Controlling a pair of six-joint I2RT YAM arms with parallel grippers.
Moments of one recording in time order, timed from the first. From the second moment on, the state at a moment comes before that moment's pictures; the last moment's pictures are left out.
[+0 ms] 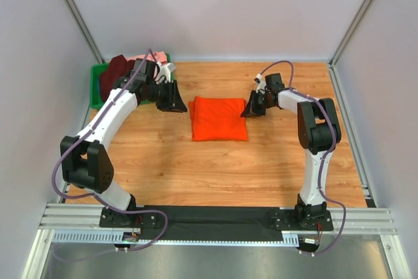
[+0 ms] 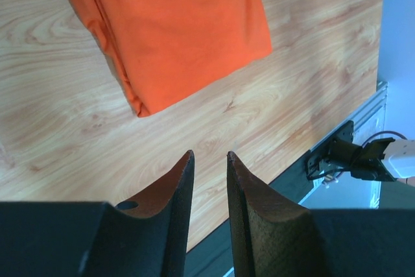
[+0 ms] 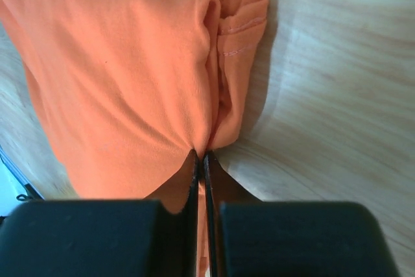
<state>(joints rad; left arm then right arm) -0.25 1.58 1.41 -0.75 0.59 -0.31 0.17 2.11 1.39 -0.32 -0.58 0.36</state>
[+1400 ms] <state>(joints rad) -0.34 1.53 1.28 -0.63 0.78 -0.35 -0.16 2.51 2.23 -0.62 0.18 -0.03</state>
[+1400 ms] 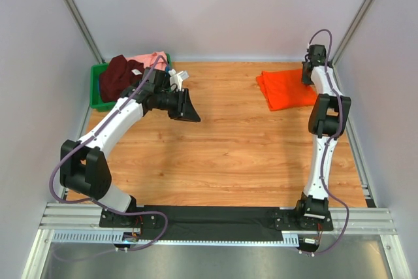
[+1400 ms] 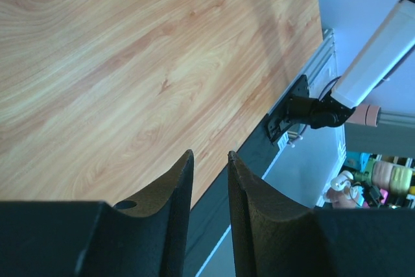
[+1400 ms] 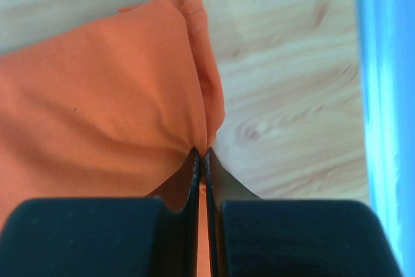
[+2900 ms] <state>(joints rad) -0.36 1.49 1.26 -0.59 0.75 -0.38 -0.27 2.42 2.22 -0.47 0.00 0.18</state>
